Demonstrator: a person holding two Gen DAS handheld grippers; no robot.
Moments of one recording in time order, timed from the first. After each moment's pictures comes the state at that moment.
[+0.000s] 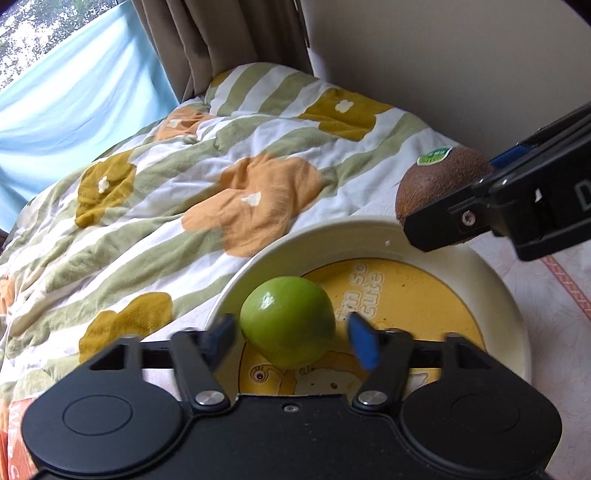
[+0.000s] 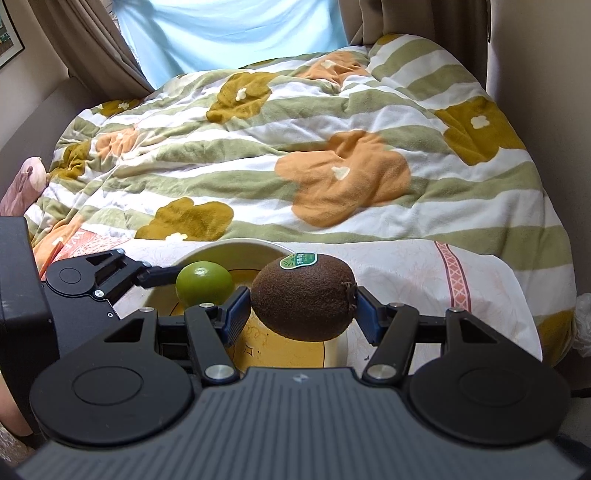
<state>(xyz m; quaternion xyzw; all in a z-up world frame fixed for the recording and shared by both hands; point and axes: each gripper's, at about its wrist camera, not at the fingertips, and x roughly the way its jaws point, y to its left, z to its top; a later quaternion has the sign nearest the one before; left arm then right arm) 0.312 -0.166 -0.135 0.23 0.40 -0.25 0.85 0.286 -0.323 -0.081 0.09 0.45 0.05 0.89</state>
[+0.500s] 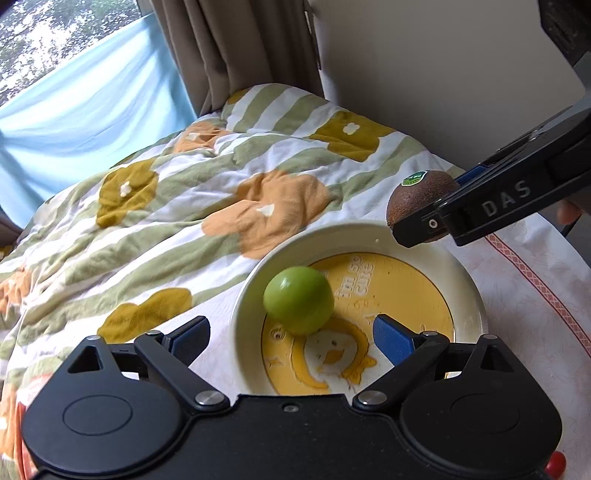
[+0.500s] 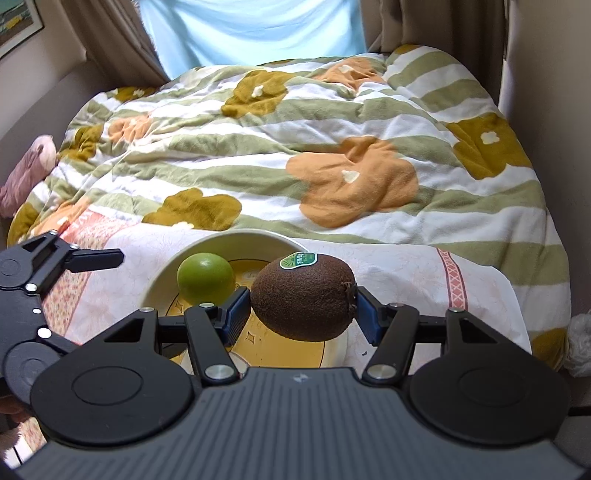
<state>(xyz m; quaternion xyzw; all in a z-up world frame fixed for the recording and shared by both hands) 0.269 -0.134 -0.099 0.21 0.39 -0.23 0.87 0.277 -0.313 -0.077 0.05 0.45 0.08 0.89</state>
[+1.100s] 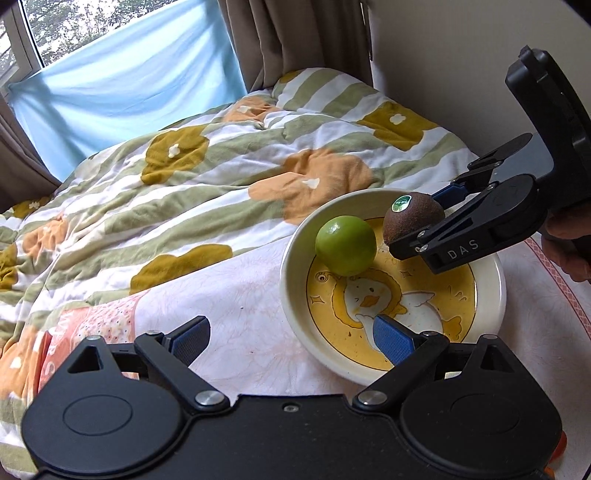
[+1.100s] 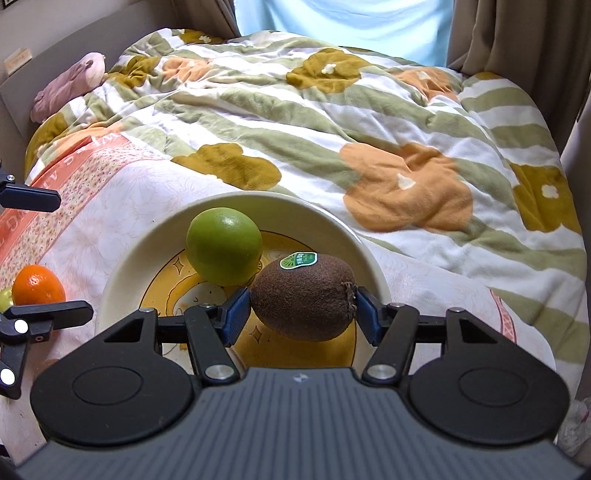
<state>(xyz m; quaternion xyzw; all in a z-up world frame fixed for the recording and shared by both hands) 0.244 -0.098 -0.093 0.18 0.41 -0.16 0.88 0.297 -0.274 -0.126 -0.07 0.44 0.18 0.88</state>
